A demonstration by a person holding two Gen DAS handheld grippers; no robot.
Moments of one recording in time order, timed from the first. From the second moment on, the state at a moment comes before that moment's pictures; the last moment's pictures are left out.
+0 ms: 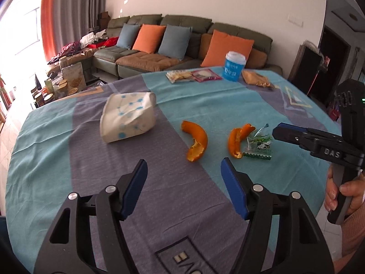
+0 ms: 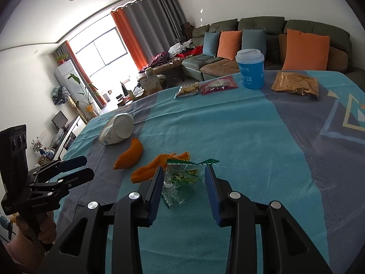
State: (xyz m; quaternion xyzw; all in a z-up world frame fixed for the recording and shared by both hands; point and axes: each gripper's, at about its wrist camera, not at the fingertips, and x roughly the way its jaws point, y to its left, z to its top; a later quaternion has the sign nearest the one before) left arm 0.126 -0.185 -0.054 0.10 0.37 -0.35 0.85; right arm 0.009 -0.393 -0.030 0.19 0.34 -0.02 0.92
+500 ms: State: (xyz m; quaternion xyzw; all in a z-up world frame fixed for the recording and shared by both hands) left arm 0.151 -0.223 -0.079 0.11 0.42 -0.35 0.83; right arm 0.017 -0.387 -0.045 0.23 0.36 0.03 0.90
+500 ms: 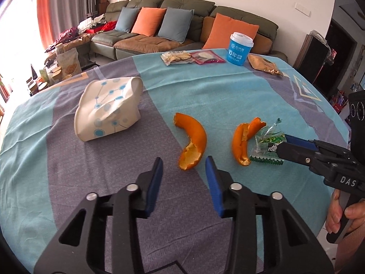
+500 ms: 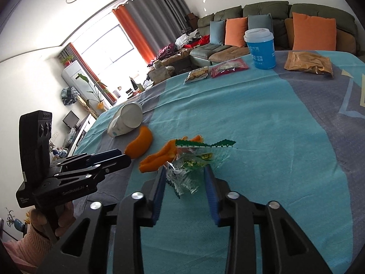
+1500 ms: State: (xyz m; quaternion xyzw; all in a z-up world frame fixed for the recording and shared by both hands) left arm 0.116 -0.165 -0.063 0.09 0.38 -0.36 0.85; right arm -0.003 -0.391 -0.027 0.21 0.33 0.00 0.92
